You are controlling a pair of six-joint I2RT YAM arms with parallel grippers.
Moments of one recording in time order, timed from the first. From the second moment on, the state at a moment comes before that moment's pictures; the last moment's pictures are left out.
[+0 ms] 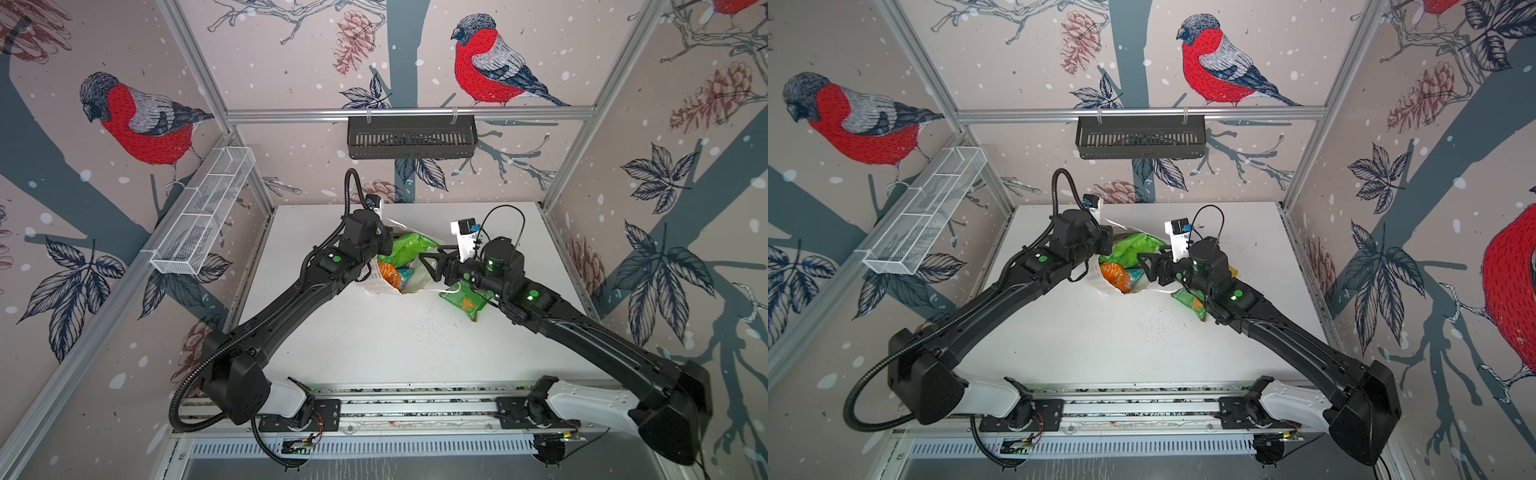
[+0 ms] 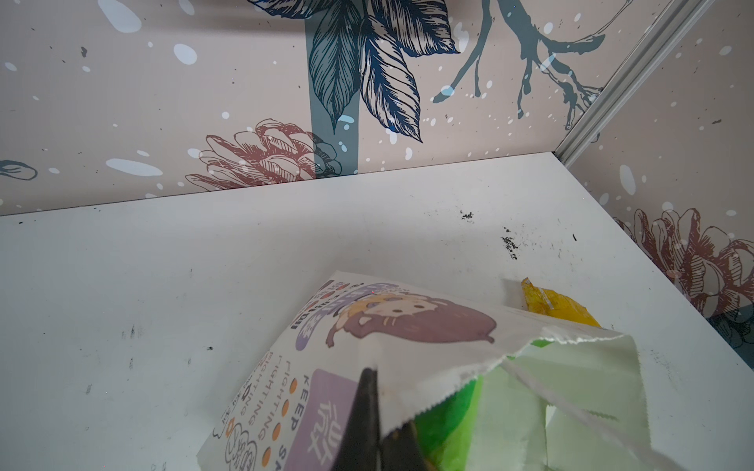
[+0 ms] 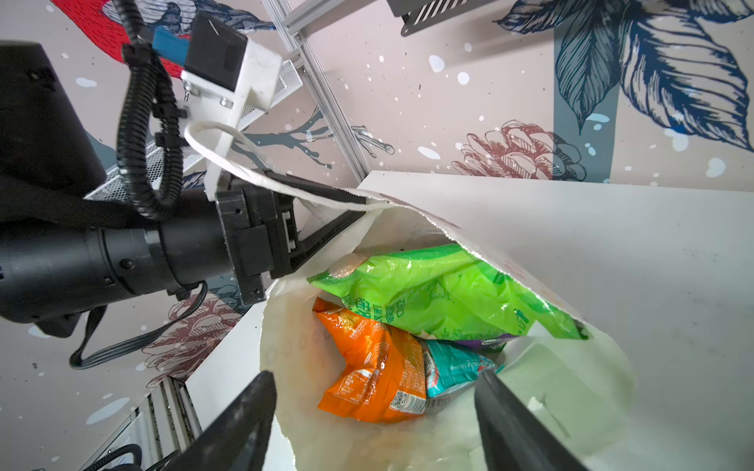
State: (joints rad) left arm -0.59 1.42 1.27 -0.30 -0.16 -0.26; right arm 0.75 1.16 0.95 -0.02 -0.13 0.39
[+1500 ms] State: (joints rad) left arm -0.62 1.34 1.17 -0.24 -0.05 -0.32; right arm 0.80 1.43 1.05 0.06 -0.05 0.63
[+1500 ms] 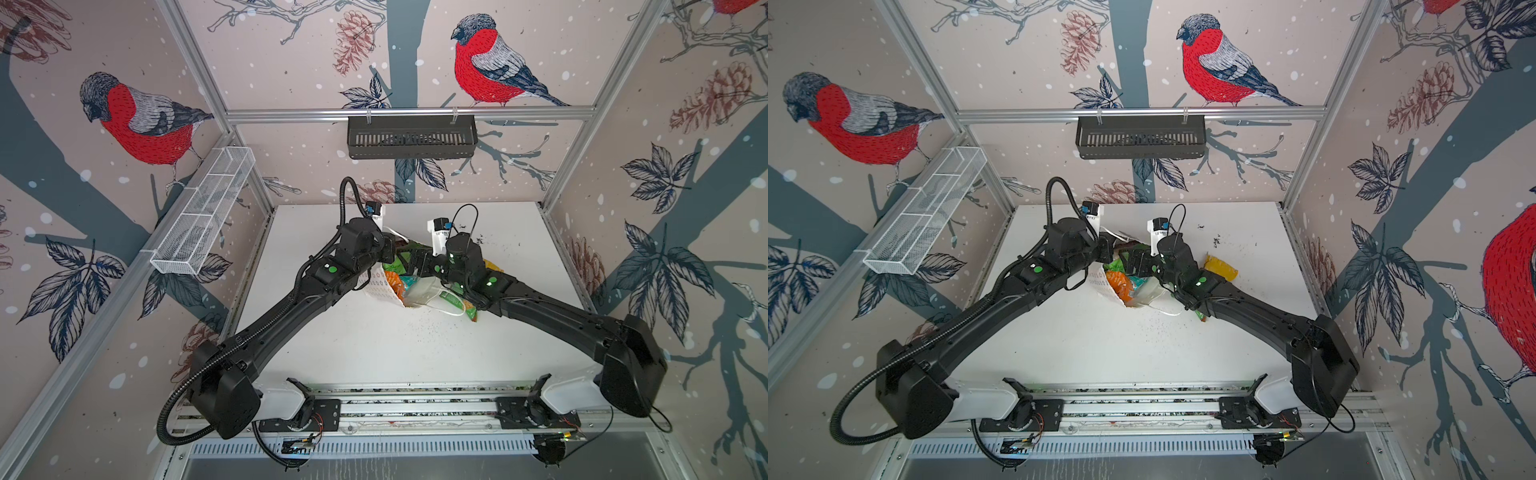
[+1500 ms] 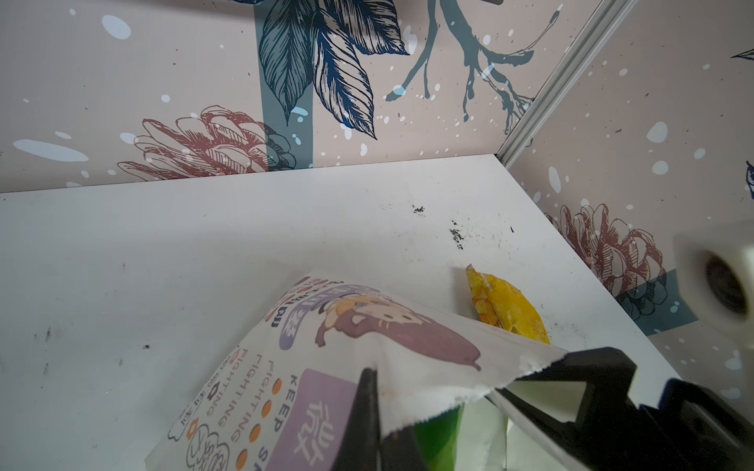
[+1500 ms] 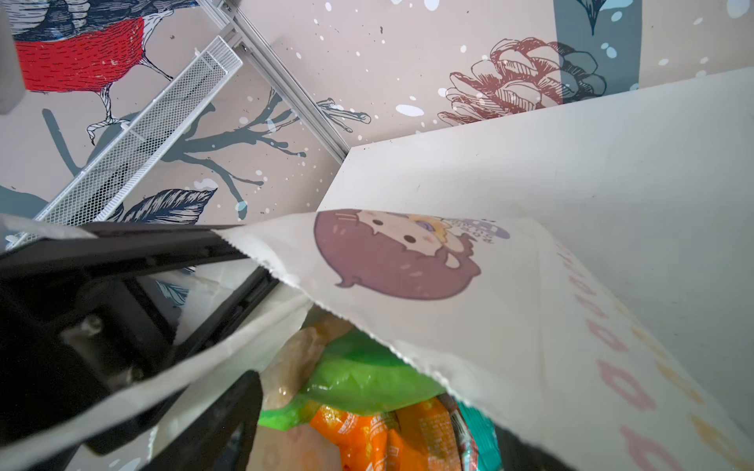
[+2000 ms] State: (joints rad) left arm -0.68 1.35 1.17 -0.22 -0.09 -0.31; right arm 0.82 1.47 1.06 -0.01 0.01 0.69
